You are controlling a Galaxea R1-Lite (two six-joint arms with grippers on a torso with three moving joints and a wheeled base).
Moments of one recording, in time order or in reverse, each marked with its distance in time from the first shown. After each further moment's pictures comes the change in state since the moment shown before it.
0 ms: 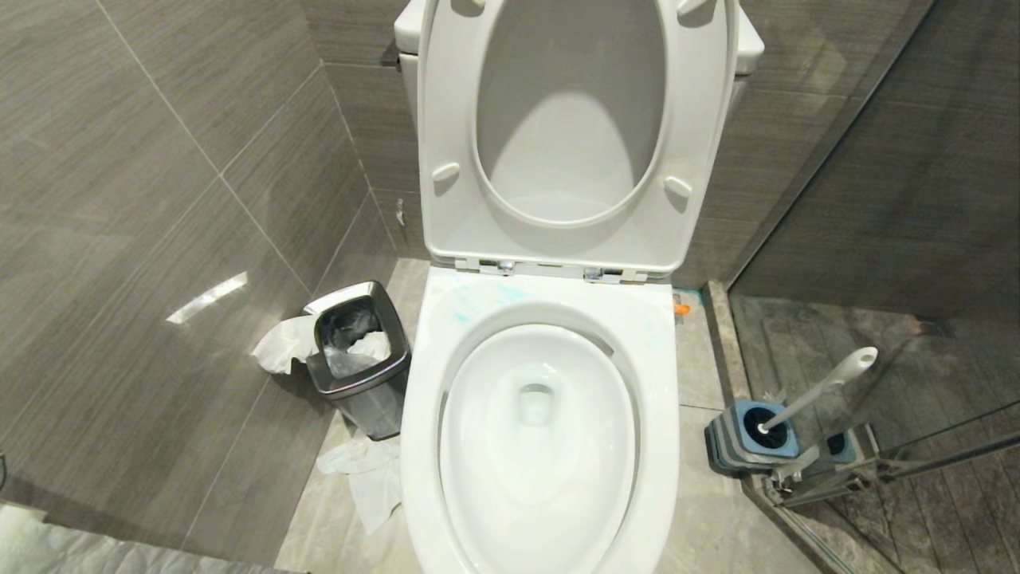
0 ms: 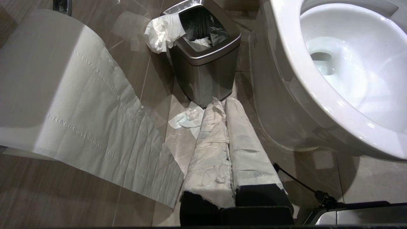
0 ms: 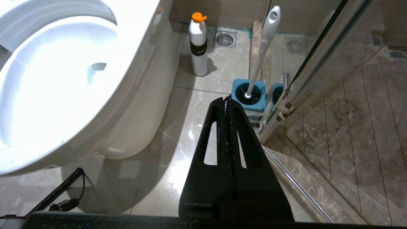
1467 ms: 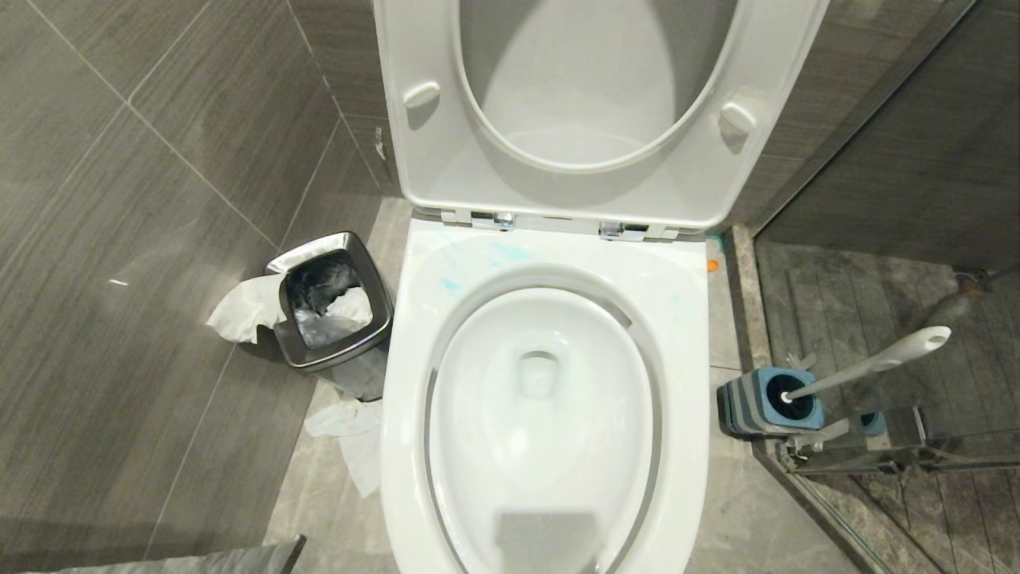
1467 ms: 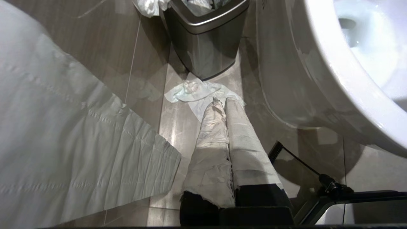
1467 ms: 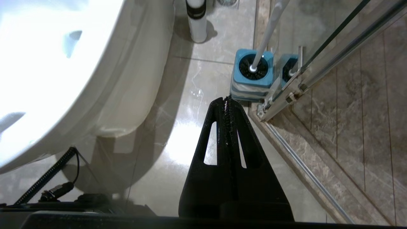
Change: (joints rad) left arm 0.001 0.000 0.000 0.002 0.011 -0.006; right arm 0.000 0.000 0.000 -0.001 -0.003 0.004
